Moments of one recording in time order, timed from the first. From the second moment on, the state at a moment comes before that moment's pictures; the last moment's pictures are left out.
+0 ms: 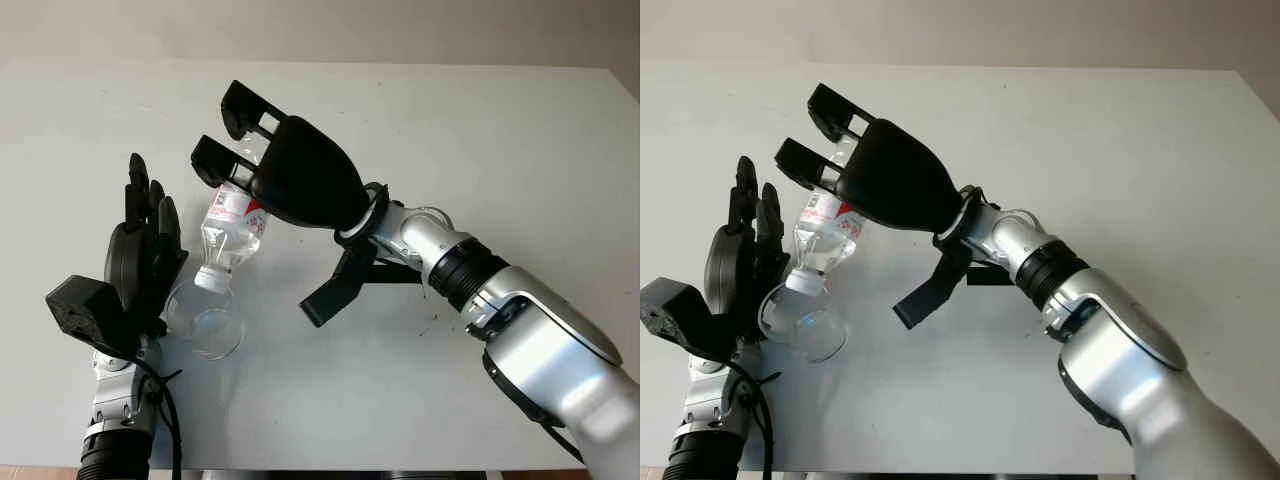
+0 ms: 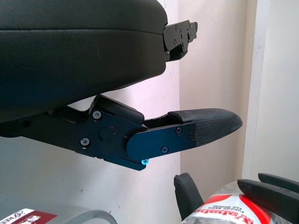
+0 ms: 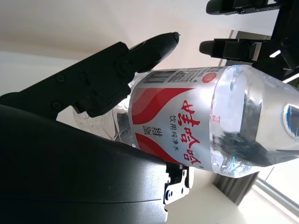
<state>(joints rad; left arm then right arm) -0.25 0.17 0.23 0.32 -0.21 -0.32 -0.17 -1.13 -0.29 0.80 0.87 -1.27 -0.44 -1.07</state>
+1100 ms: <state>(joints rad) -0.26 0.16 0.23 0.33 -0.21 -0.32 -0.17 -1.15 -0.24 0.73 0.94 -1.02 -0.59 -1.00</state>
